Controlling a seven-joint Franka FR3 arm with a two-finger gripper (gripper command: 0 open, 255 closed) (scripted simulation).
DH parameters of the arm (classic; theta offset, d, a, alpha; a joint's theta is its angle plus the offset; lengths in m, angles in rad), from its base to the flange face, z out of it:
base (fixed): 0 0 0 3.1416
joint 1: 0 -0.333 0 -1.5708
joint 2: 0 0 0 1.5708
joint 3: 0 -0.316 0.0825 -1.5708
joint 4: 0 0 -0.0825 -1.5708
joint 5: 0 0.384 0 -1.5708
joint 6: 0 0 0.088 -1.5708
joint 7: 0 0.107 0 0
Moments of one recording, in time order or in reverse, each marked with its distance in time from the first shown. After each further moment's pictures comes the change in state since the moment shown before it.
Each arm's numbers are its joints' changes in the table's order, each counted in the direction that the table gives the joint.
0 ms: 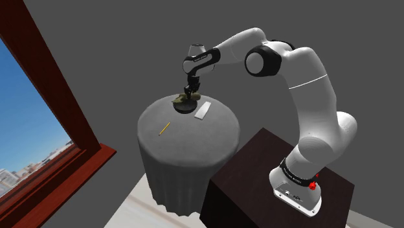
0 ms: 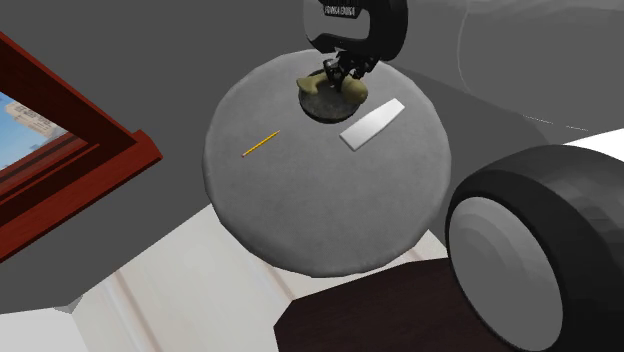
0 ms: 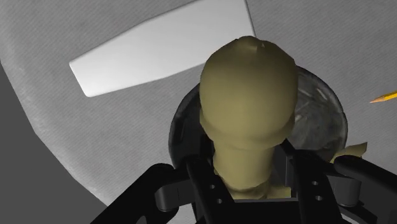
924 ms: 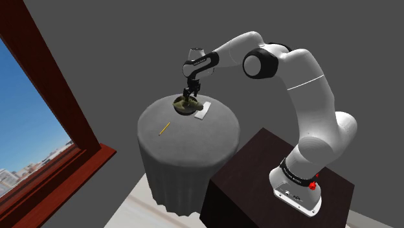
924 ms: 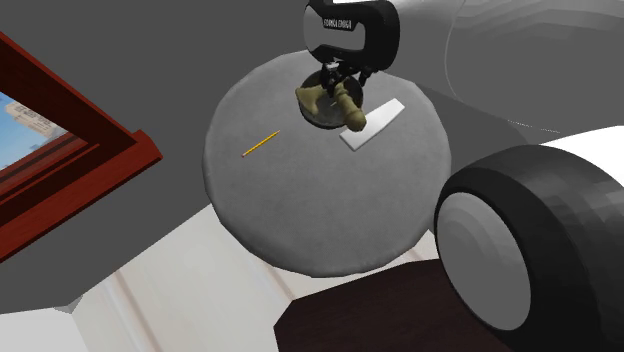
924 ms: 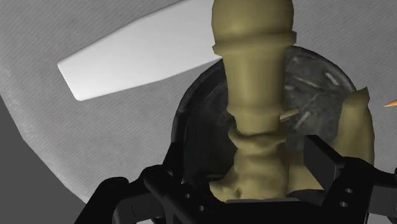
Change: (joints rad) arm 0.000 -0.039 0.000 0.011 0.000 -0.028 -0.002
